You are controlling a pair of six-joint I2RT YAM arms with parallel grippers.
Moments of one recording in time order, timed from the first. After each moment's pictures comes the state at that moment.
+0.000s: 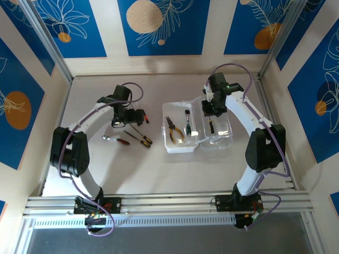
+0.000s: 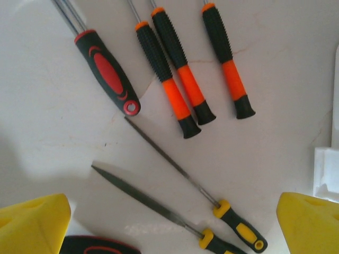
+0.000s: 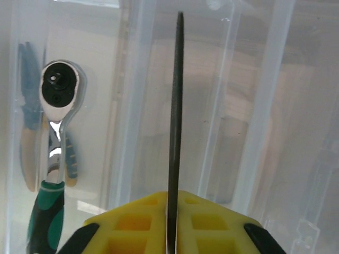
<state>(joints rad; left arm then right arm) -0.32 1.73 1.32 -0.75 0.03 -0.37 0.26 1.73 1.51 -1.00 -0.05 0.08</state>
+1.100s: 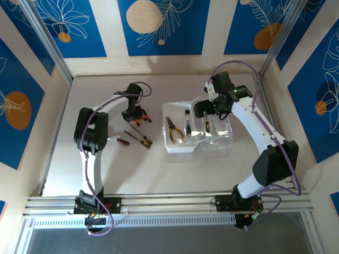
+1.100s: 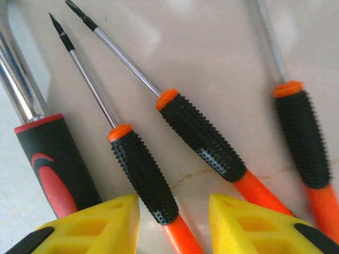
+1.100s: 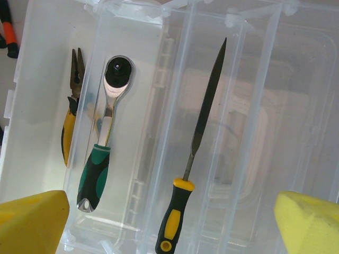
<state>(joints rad) -0.33 2.13 1.59 -0.74 -0.10 -0.44 0.30 1.55 1.48 -1.04 -0.06 0.08</state>
